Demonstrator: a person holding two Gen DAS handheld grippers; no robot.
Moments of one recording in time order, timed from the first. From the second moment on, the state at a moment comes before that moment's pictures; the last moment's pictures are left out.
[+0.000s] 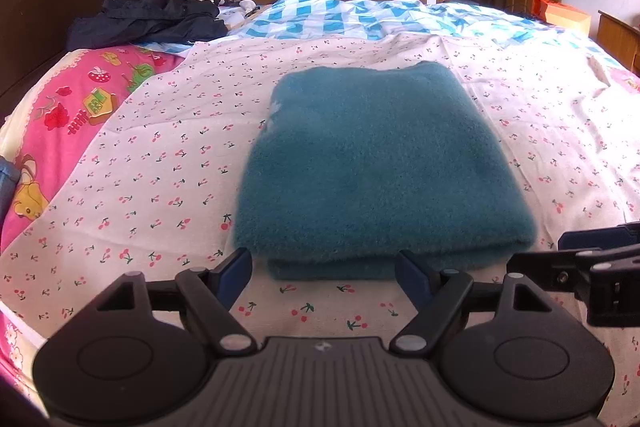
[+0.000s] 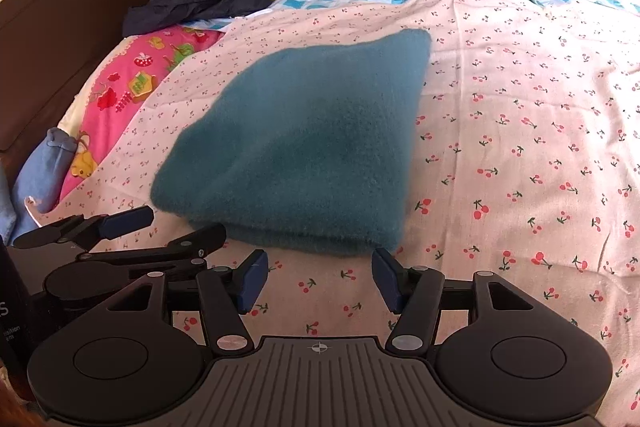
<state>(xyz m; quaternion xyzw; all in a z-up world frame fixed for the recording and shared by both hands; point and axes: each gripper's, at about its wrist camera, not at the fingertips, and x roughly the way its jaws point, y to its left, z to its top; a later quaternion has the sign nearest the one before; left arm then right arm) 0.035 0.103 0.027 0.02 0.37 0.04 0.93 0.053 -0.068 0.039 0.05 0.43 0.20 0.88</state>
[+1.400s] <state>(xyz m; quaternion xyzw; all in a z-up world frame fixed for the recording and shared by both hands) 0.035 0.089 0.026 0.06 0.38 0.03 0.92 0.058 -0.071 0.033 0.02 0.42 0.16 0.89</state>
